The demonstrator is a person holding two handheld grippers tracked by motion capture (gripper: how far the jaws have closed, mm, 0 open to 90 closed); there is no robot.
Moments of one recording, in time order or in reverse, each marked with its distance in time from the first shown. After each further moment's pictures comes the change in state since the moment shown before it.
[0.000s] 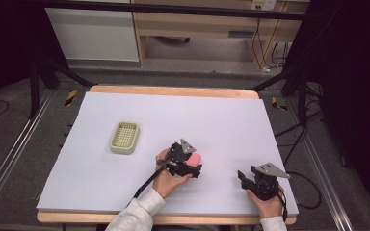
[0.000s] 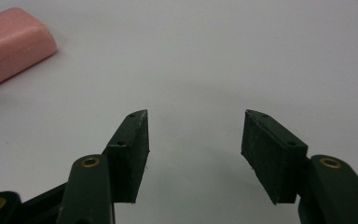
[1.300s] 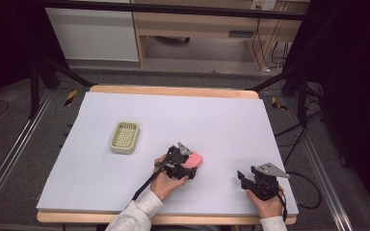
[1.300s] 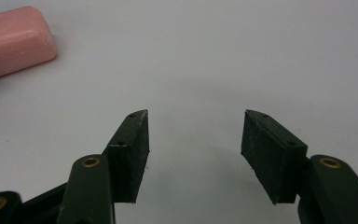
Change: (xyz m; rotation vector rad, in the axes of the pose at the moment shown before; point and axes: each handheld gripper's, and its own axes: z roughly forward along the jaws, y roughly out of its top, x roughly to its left) left arm 0.005 -0.013 0.004 0.065 -0.022 -0.035; right arm 0.000 -0.001 0.001 0.005 0.004 -0.003
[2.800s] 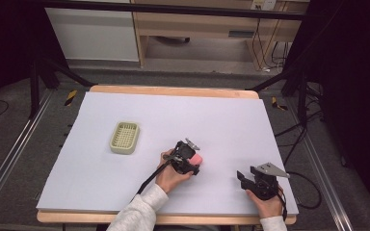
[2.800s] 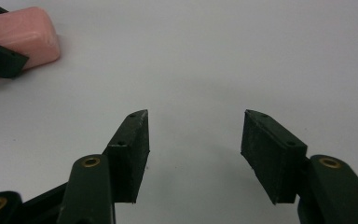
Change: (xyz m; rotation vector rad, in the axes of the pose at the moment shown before) left arm 0.000 0.022 0.017 0.116 0.025 0.061; right arm 0.000 0.000 0.000 0.005 0.026 0.012
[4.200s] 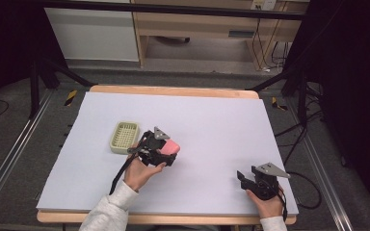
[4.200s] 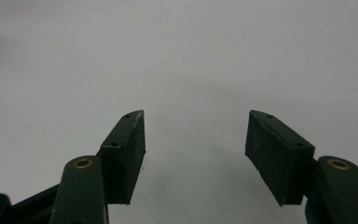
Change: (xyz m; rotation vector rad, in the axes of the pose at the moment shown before) left arm 0.054 -0.023 -0.089 -0.136 0.029 -0.082; right arm -0.001 0.000 0.000 -0.008 -0.014 -0.002
